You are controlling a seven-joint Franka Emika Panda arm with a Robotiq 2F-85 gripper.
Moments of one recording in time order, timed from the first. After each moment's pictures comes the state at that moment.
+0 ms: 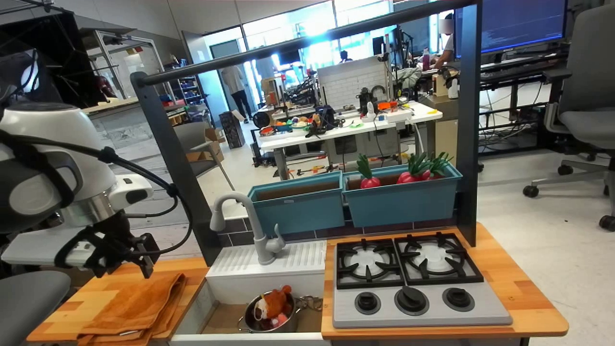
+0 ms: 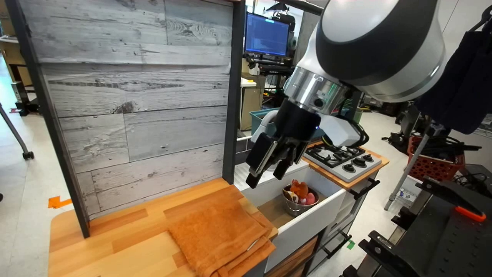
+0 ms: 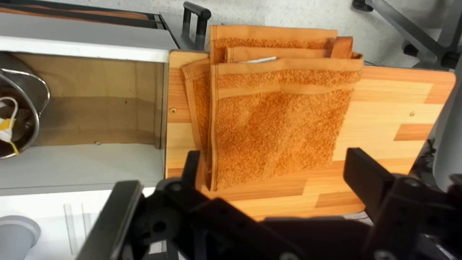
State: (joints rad) arm -0.16 0.67 0.37 -2.21 0.13 3.00 -0.19
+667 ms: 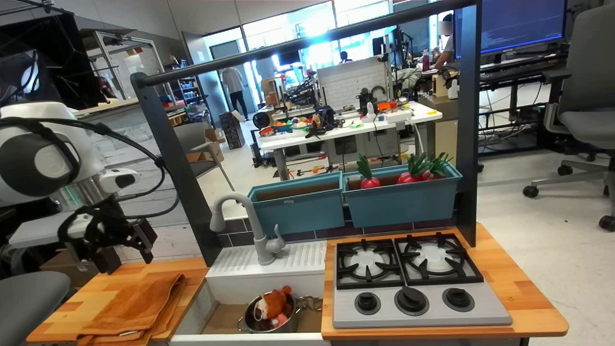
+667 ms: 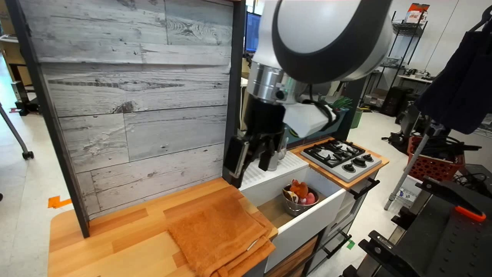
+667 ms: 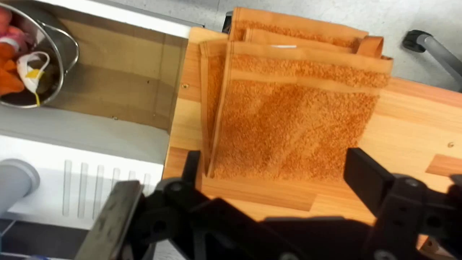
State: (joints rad) arm 0.19 0.70 0.09 -2.01 -0.05 2.77 0.00
